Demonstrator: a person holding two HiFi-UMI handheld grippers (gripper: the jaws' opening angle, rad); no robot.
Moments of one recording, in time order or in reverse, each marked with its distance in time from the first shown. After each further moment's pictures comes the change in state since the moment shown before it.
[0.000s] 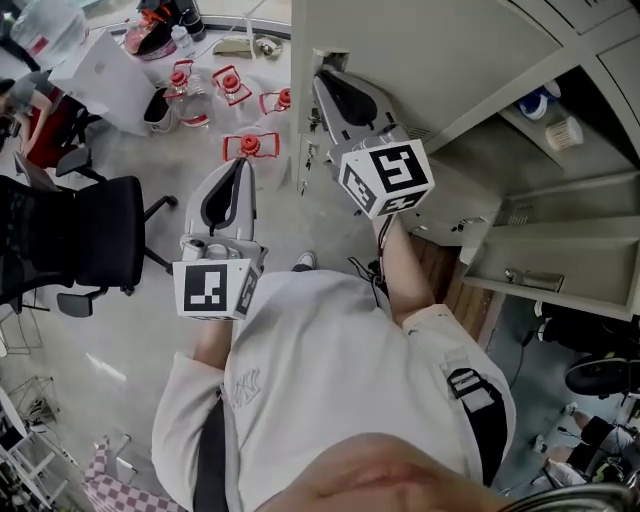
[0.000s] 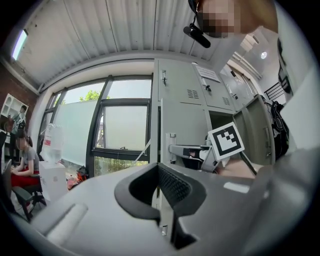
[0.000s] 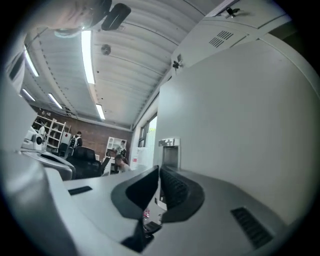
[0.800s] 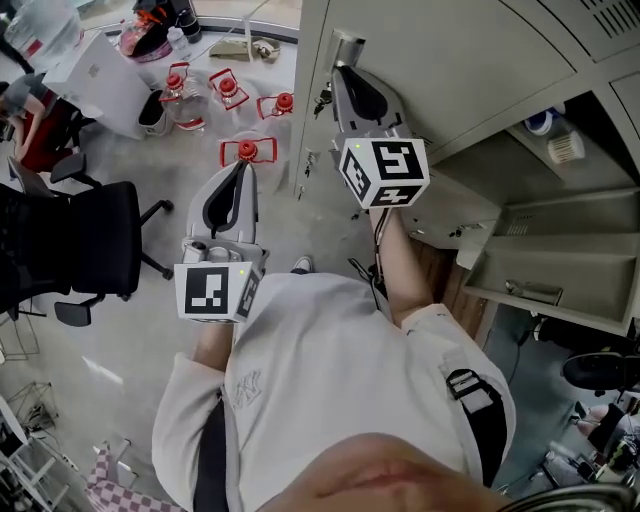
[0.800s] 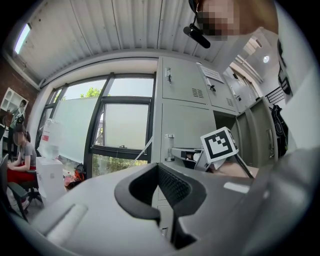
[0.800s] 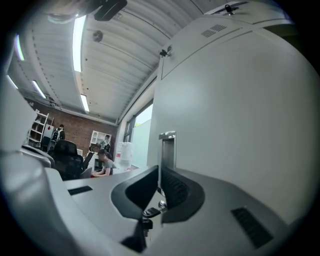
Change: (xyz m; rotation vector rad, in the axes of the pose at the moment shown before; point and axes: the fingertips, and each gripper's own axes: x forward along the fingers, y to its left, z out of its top) left arm 0.018 0.027 0.000 -0.027 -0.043 -0.032; right arm 0.032 -0.038 -0.022 -0.015 0.067 -0.198
